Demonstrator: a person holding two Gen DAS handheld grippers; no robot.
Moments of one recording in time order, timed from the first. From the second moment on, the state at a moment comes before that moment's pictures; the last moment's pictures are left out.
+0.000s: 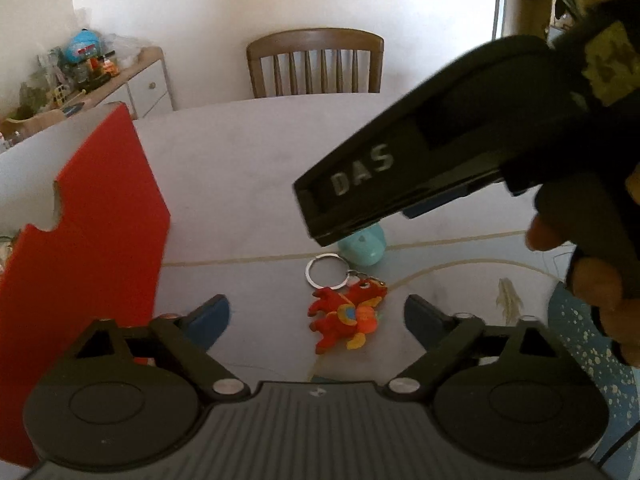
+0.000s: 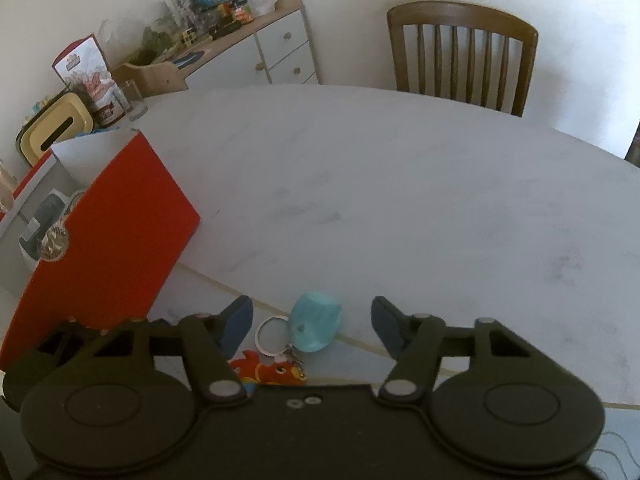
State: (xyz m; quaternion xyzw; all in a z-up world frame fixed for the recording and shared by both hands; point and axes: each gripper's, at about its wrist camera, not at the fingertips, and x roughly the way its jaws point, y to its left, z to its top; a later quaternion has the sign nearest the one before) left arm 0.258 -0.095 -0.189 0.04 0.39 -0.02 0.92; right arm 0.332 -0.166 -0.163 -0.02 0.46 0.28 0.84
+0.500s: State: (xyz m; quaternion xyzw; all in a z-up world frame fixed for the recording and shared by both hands) left arm 0.266 -0.095 -0.192 0.02 0.40 -0.05 0.92; right arm 0.337 -0.157 -0.177 -0.03 0.48 0.27 0.84
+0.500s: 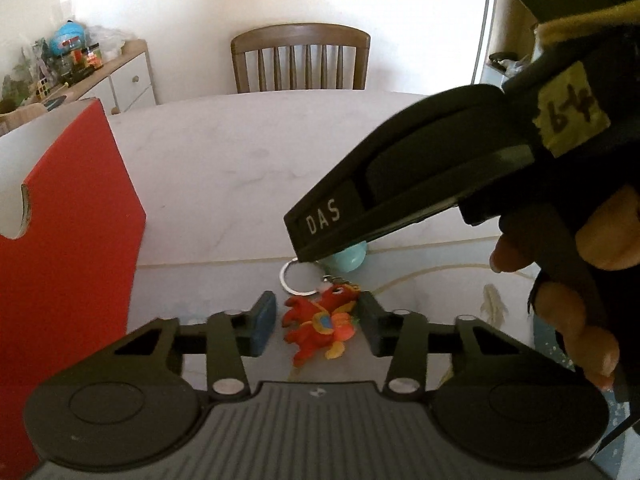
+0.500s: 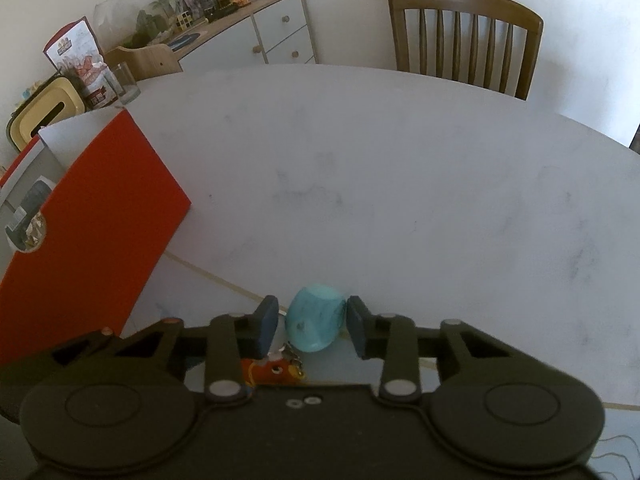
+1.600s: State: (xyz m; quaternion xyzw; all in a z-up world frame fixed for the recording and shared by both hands) left arm 0.232 -0.061 -0.112 0.00 0.37 -0.08 0.92; right arm 0.249 -0.229 -0.098 0.04 0.43 0.23 0.87
